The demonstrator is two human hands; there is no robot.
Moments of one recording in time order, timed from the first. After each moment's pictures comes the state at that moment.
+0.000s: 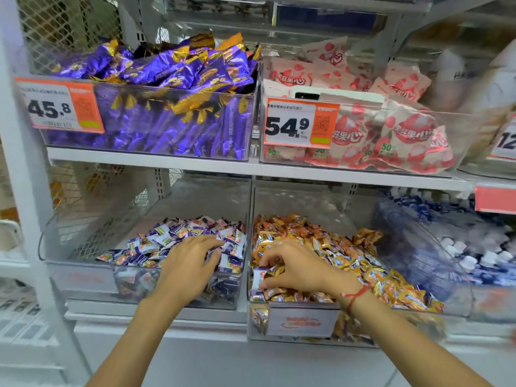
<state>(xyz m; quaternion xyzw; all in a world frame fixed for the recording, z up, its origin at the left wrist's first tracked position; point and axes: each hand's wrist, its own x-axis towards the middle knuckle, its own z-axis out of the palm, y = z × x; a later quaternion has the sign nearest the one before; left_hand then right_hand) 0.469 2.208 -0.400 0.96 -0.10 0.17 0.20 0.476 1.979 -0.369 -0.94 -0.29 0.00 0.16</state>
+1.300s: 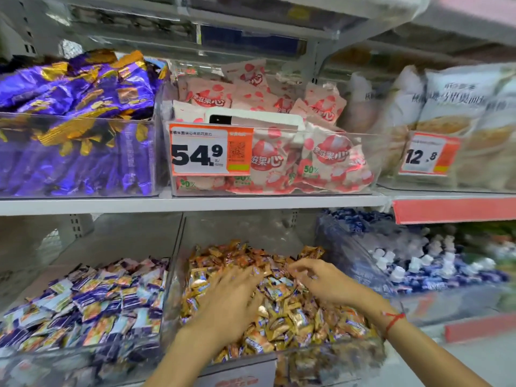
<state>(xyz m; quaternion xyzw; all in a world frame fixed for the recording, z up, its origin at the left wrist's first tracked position) 0.489 2.048 -0.383 0.95 -0.28 0.02 0.12 0.483 1.836 -0.358 -0.97 -0.03 0.03 0.23</state>
